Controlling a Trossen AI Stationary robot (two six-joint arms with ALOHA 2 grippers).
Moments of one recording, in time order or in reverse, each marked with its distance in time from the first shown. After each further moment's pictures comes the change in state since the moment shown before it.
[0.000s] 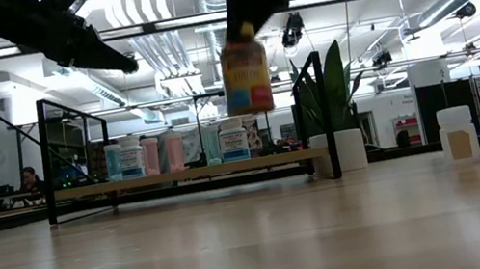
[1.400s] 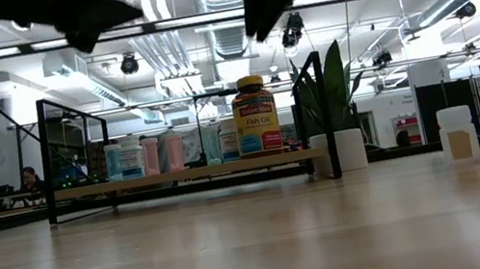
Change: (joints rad) left arm -0.167 0.060 -0.035 0.338 0.055 -0.198; right arm -0.032 -0.015 0.013 -0.101 -0.026 -0.161
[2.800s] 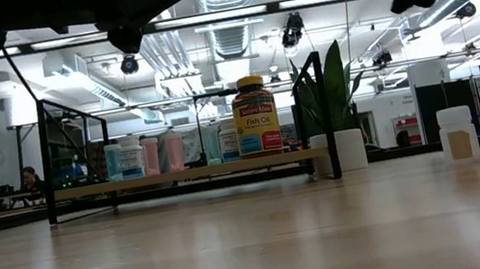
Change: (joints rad) left arm -0.161 0.519 0.028 0.672 -0.011 0.039; right arm 0.472 -0.811 -1.119 0.592 -0.179 0.416
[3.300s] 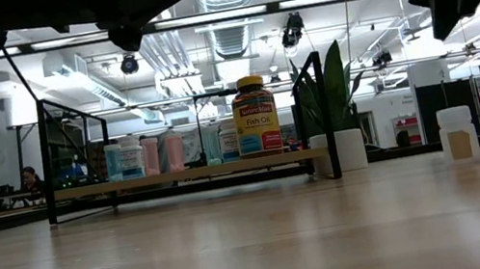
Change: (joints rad) left arm 0.002 0.000 0.004 -0.002 0.000 0.027; right arm 0.042 0.028 0.015 -0.274 0.089 -0.009
